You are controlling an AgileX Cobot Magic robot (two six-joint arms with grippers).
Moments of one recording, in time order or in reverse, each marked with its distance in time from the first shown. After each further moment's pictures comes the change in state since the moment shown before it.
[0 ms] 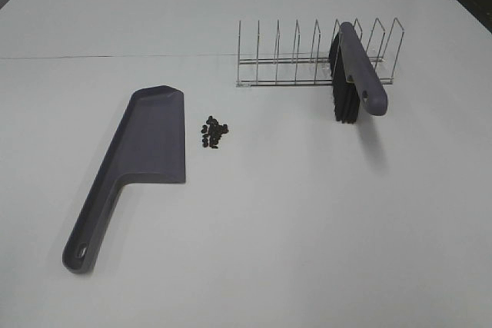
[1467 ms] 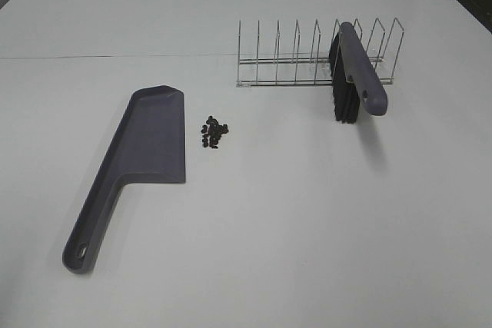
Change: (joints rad) left arm 0.000 0.224 -0.044 -0.040 -0.192 0.020; right arm 0.000 0.000 0.000 0.000 0.000 0.000
